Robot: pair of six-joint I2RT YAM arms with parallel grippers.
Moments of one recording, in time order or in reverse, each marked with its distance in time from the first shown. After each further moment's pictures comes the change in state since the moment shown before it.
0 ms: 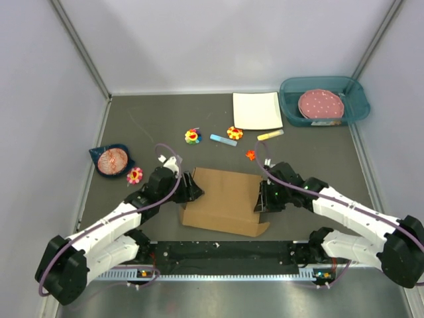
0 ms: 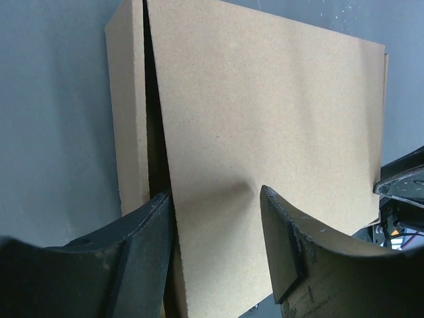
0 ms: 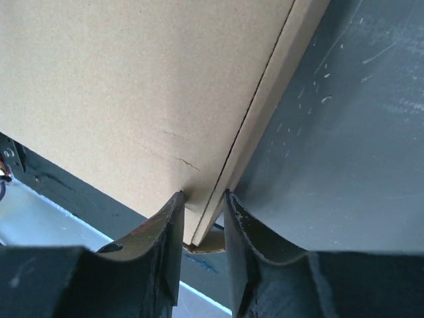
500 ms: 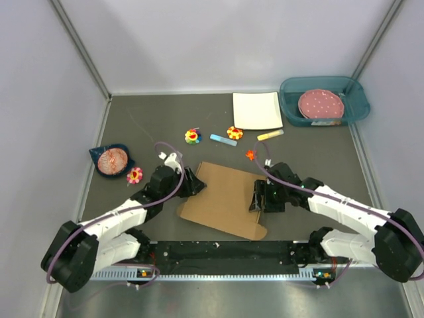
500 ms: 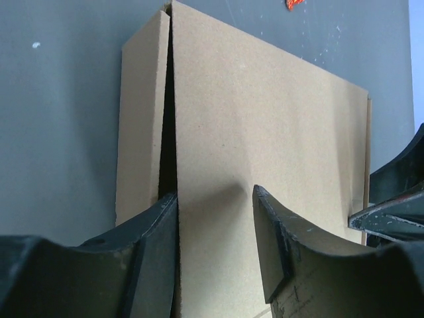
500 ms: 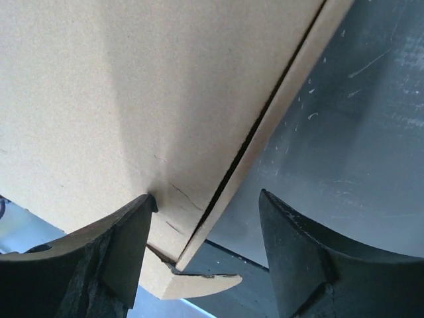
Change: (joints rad) left arm 0.019 0.120 -0.060 0.270 0.009 -0.035; right arm -0.022 0.070 -0.045 0.089 0.020 0.030
